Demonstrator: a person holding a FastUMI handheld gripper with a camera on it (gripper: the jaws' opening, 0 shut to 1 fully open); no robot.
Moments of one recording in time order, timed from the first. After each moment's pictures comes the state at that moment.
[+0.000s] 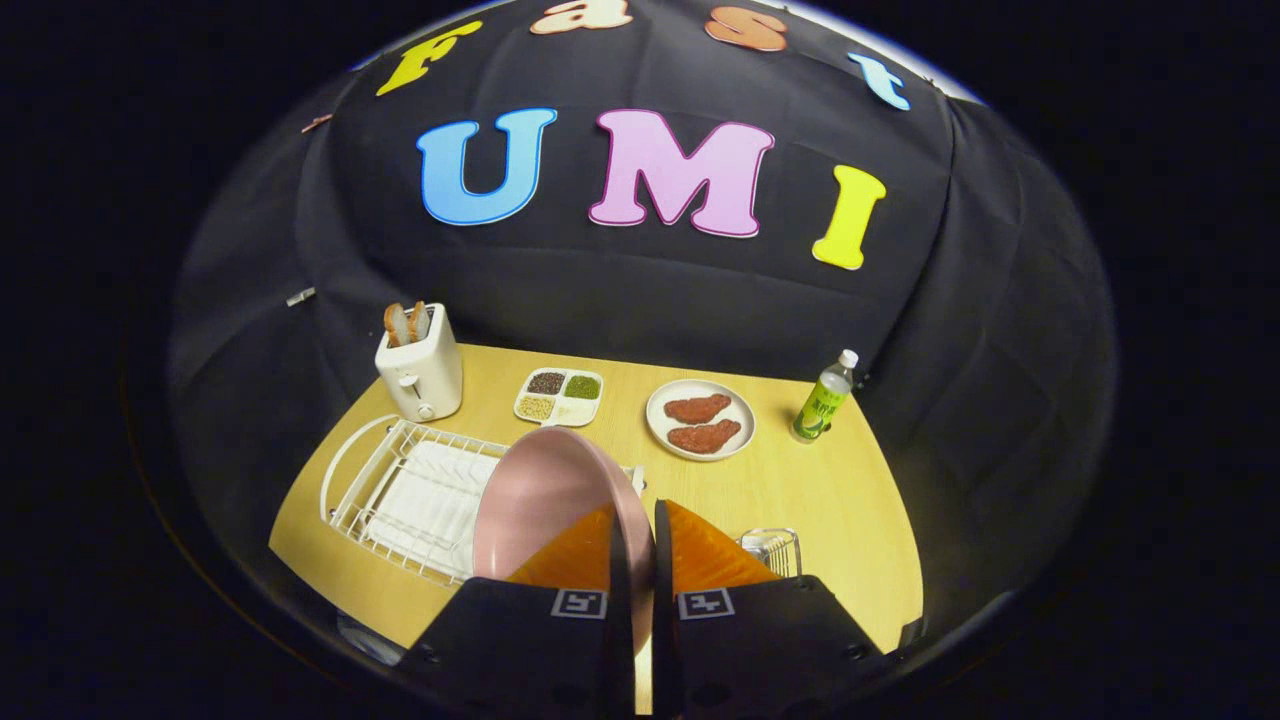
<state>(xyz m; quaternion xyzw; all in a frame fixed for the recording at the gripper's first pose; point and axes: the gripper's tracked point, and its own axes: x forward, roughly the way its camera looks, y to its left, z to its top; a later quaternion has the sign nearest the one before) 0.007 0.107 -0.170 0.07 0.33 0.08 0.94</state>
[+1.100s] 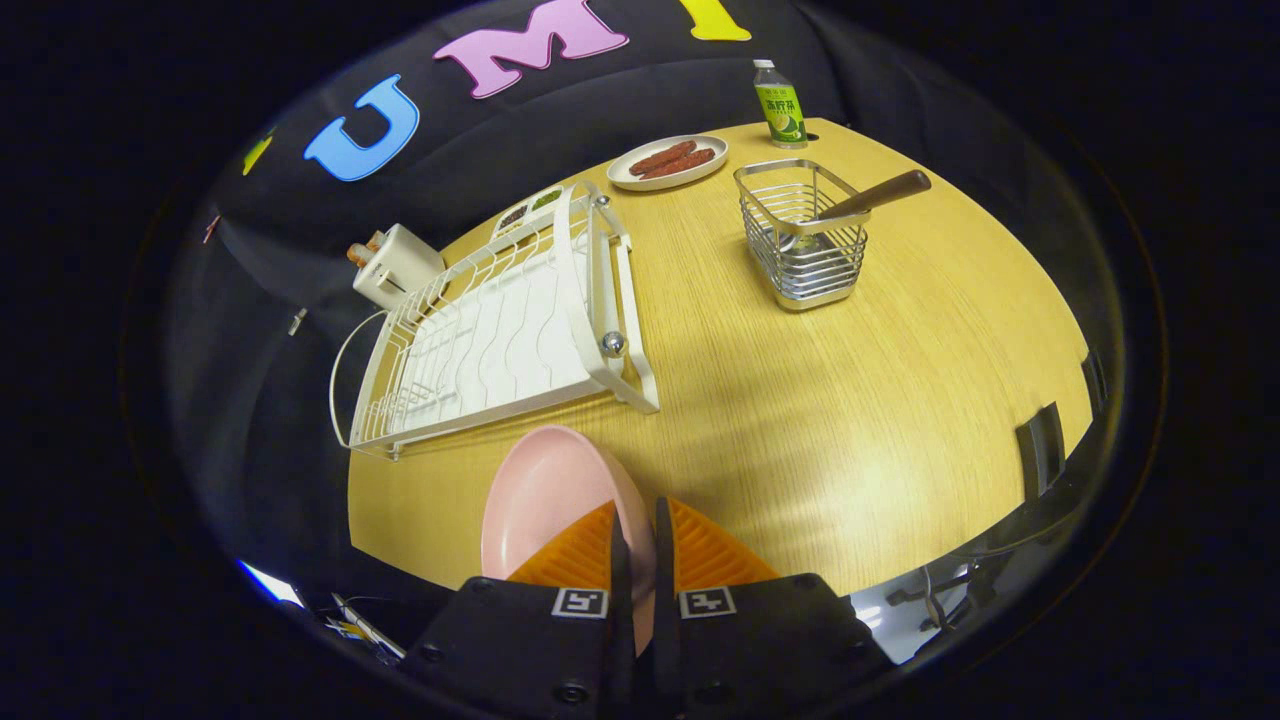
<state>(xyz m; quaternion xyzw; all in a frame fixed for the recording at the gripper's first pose) -0.147 0.158 -0.377 0.27 0.51 0.08 0.81</state>
